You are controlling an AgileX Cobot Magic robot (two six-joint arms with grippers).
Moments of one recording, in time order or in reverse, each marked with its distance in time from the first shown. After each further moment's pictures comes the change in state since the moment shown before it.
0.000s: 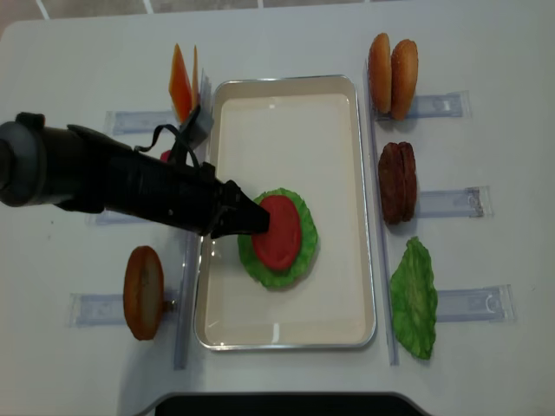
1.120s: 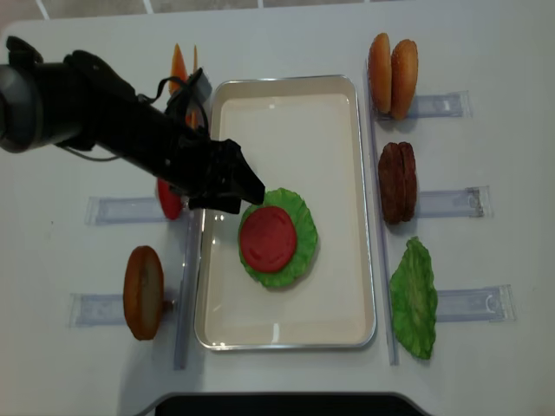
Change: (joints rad) left arm 0.000 0.001 -0.260 0.457 0.013 -0.567; right arm 0.000 0.000 0.000 0.000 0.000 0.000
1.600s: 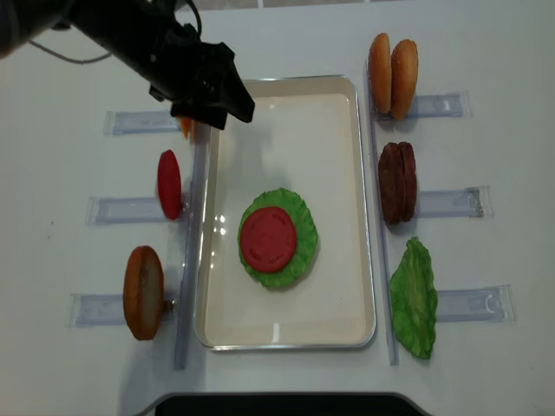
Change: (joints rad) left arm 0.000 0.000 -0.389 0.344 0.182 -0.296; right arm 0.000 0.000 0.000 0.000 0.000 0.000
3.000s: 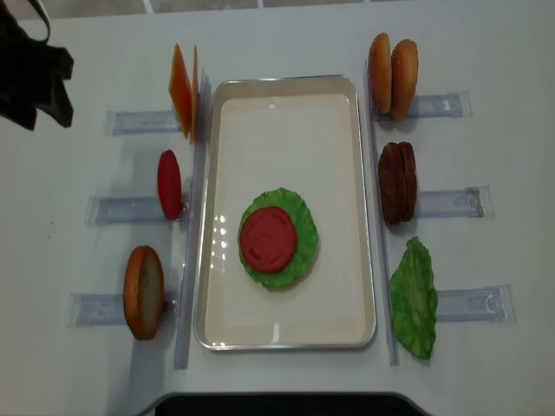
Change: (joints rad) left arm 0.335 -0.210 0.030 0.607 0.157 -0.228; right arm 0.000 0.000 0.000 0.000 0.000 0.000
